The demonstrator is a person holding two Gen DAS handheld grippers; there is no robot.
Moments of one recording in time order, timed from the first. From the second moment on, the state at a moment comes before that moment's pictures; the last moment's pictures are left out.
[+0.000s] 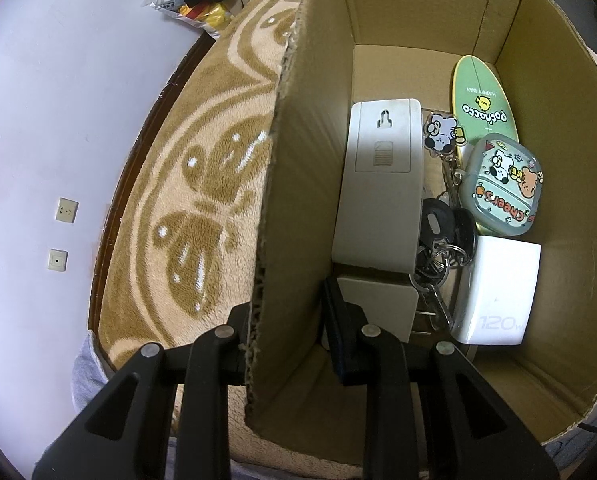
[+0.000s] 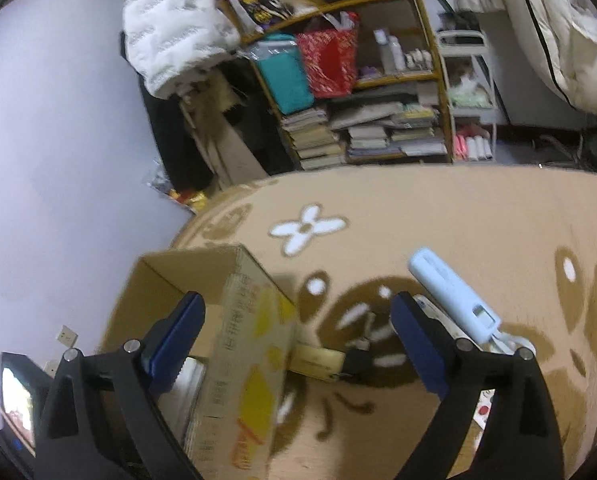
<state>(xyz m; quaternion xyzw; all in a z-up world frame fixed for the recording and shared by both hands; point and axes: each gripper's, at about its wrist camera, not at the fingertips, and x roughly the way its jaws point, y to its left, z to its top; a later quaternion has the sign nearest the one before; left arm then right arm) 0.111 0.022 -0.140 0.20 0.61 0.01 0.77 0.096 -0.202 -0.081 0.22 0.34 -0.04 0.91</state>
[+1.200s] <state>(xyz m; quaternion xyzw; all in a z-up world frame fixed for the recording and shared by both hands) 0.110 0.021 -0.141 0.21 0.61 0.02 0.77 0.117 -0.209 -0.178 0.23 0.48 -0.03 0.84</state>
